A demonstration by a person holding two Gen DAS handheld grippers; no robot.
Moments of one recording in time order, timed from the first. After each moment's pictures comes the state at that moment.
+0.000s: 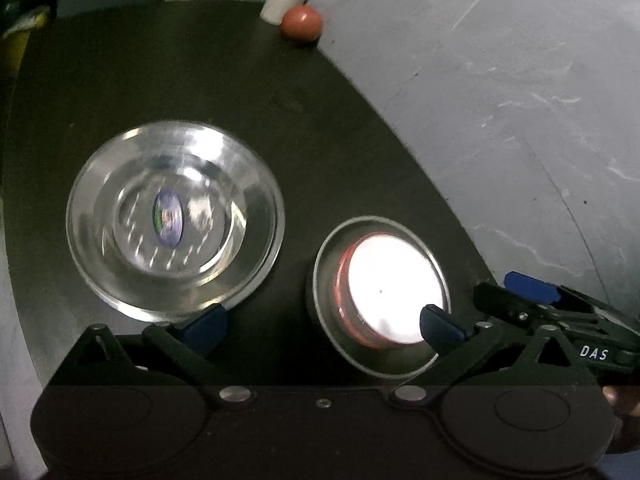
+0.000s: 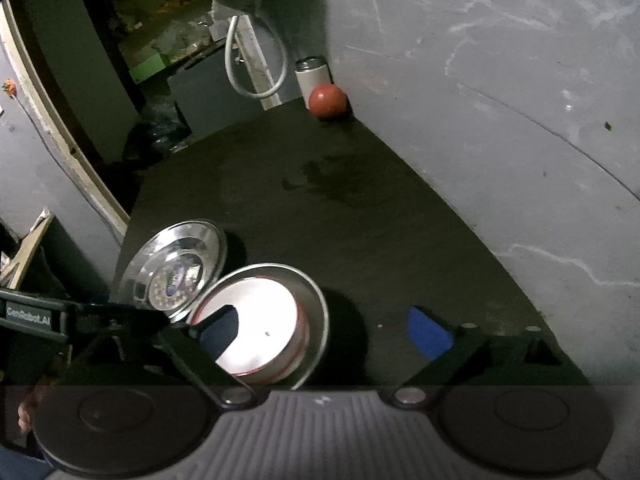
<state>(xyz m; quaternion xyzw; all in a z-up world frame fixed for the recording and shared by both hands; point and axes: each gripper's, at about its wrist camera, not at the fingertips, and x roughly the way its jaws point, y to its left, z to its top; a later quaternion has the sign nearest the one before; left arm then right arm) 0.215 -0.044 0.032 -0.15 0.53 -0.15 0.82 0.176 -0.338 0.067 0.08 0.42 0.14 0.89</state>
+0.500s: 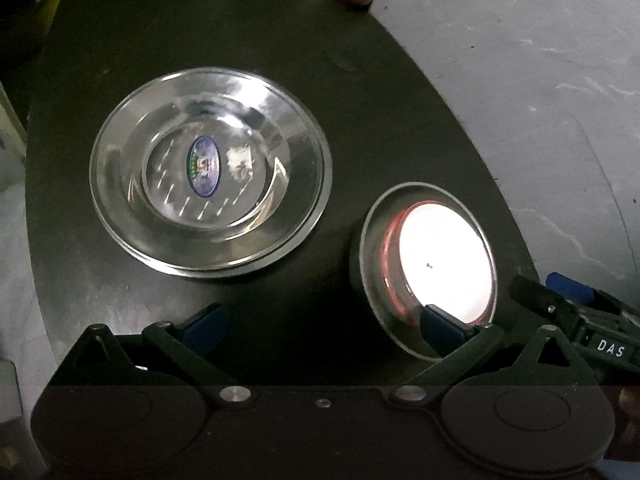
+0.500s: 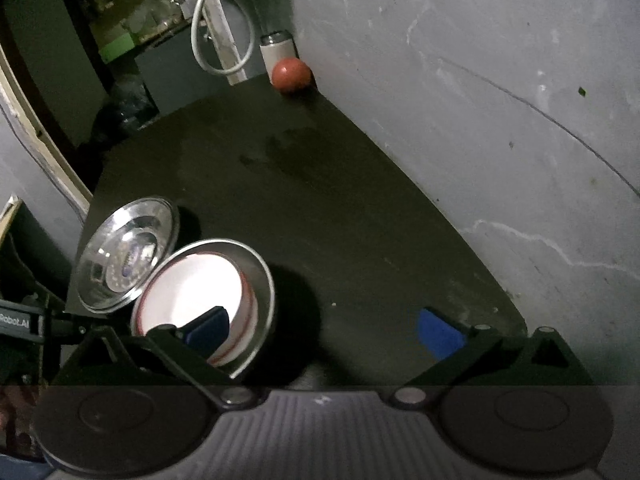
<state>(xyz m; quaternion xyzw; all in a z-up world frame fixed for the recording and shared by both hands) 0.211 -0.041 0.013 -0.15 0.57 -0.09 0.80 0.182 -0.345 0.051 0.05 0.45 0.10 0.88</state>
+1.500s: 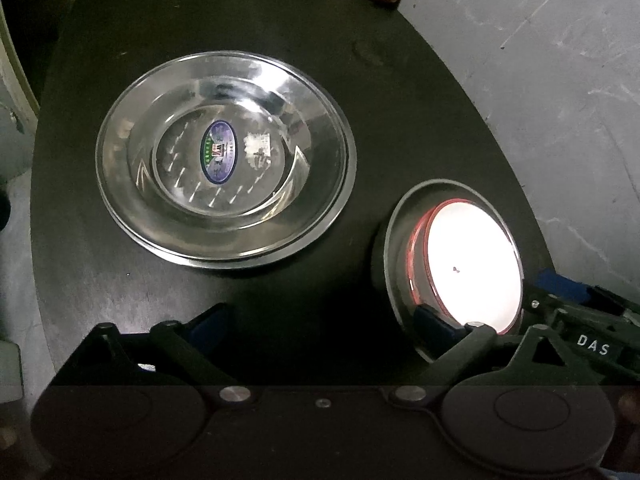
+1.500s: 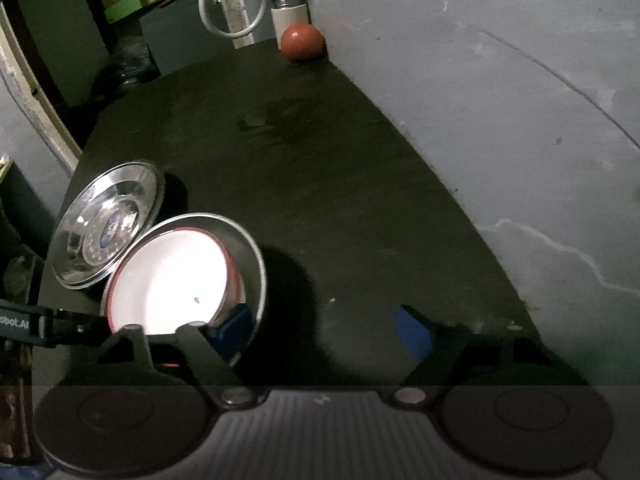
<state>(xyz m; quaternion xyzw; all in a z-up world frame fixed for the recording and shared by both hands) 0.210 -0.046 -0.001 -0.16 0.57 -0.06 0.80 0.206 -0.330 0.030 0.01 0.48 0.12 0.87</state>
